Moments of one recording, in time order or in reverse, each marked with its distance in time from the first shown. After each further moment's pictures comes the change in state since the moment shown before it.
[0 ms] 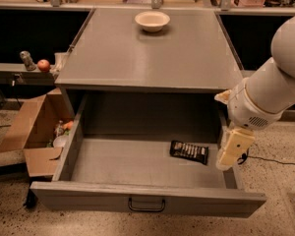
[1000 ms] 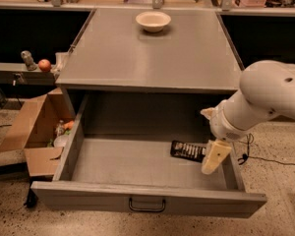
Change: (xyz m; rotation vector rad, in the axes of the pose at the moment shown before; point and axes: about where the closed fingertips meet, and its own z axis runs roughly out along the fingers) arm 0.017 -0.021 0.098 -0.016 -0.024 -0.030
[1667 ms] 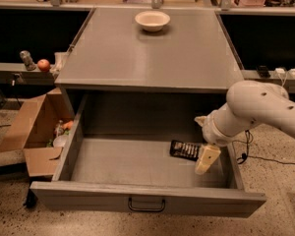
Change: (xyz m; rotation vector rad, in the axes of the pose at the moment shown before) arm 0.019 -0.022 0.076 -0.014 -0.030 -0.007
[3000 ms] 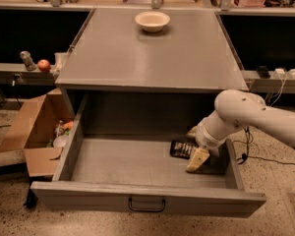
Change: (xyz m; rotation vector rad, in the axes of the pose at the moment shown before) arm 0.018 -0.012 0.079 -0.111 -0.016 0.045
